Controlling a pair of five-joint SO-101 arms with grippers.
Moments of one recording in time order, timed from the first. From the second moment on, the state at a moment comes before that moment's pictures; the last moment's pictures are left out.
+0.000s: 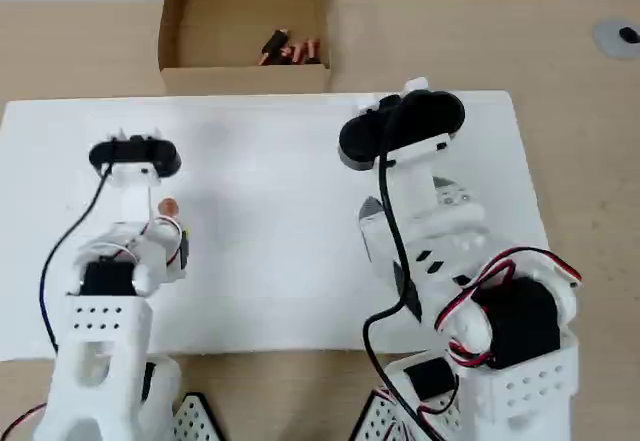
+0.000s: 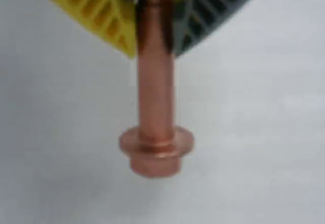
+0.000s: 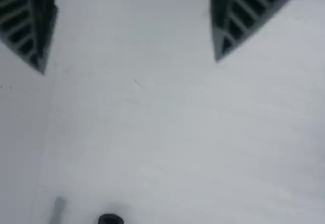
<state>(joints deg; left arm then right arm) -3.9 -55.6 70.2 48.7 -10.8 -20.7 -55.0 19.7 90.9 -4.7</state>
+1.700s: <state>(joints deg) -4.0 -53.7 48.9 72.0 -5.5 -20.7 -55.1 22.3 90.9 -4.7</state>
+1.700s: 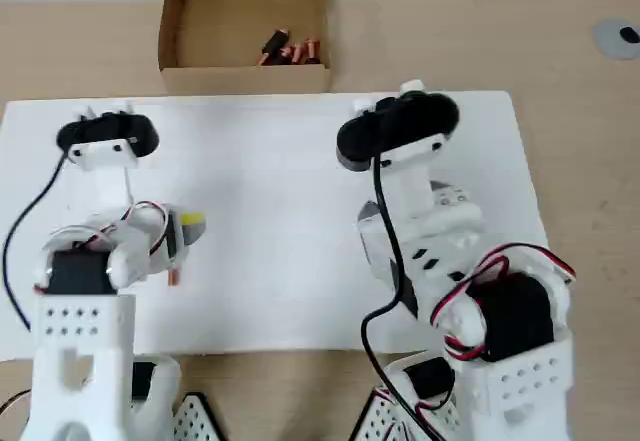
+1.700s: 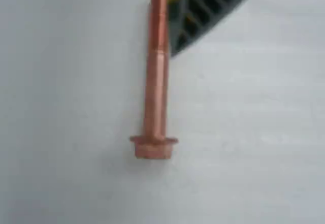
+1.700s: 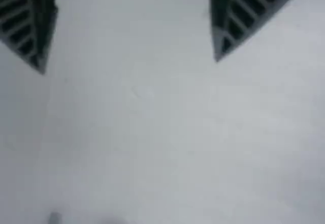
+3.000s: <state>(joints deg) -6.8 -8.9 33.9 69.5 -8.7 -20.7 -55.2 26.7 85.8 -4.7</state>
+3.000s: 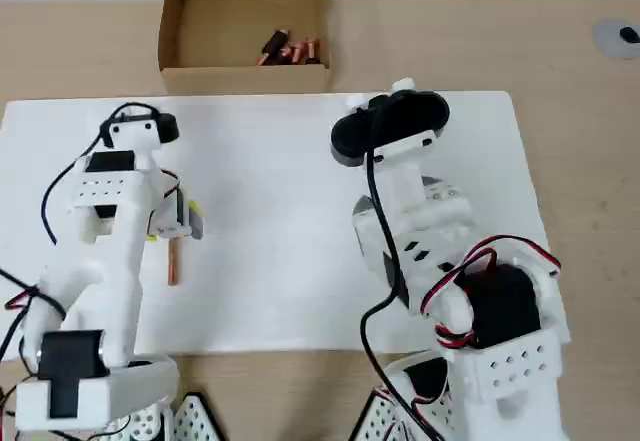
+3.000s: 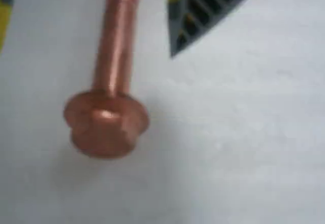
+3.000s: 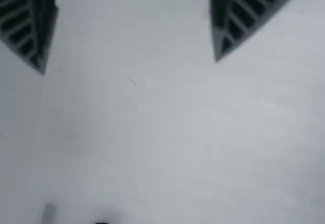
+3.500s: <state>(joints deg) -6.8 -6.7 33.9 65.1 -8.7 -20.7 -55.2 26.7 87.3 -4.7</state>
